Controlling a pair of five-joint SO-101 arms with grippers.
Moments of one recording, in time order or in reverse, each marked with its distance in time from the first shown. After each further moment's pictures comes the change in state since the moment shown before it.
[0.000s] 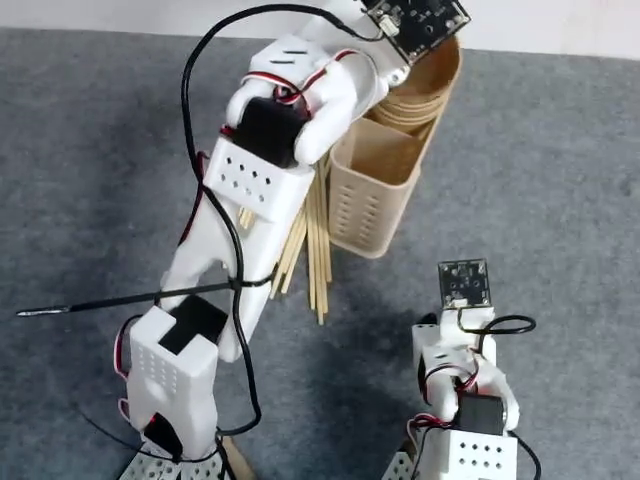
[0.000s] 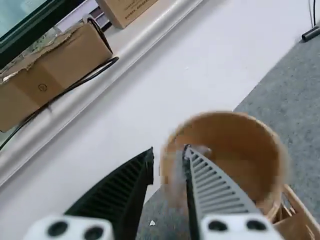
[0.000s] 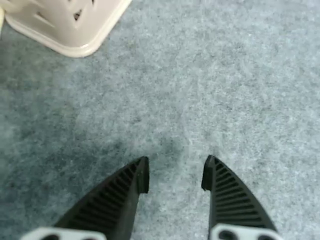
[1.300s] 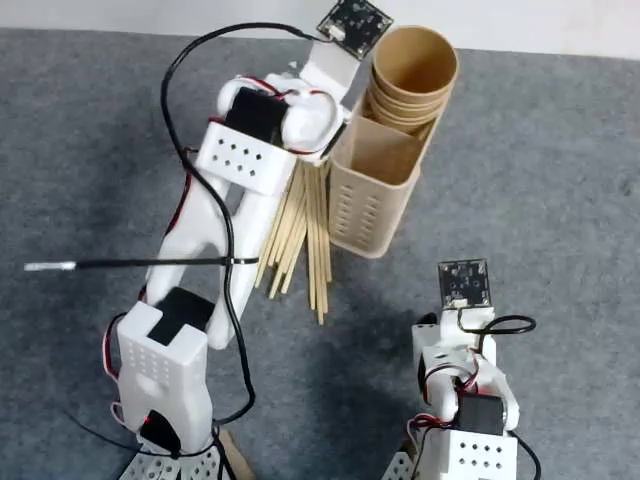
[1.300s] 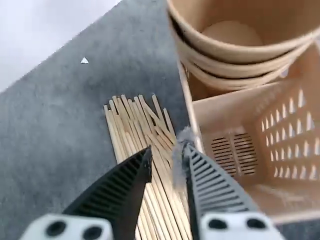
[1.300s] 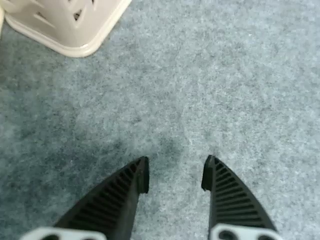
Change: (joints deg) left arm -6.4 0.1 11.2 23.4 17.3; right arm 0.0 0.0 0.0 0.0 0.0
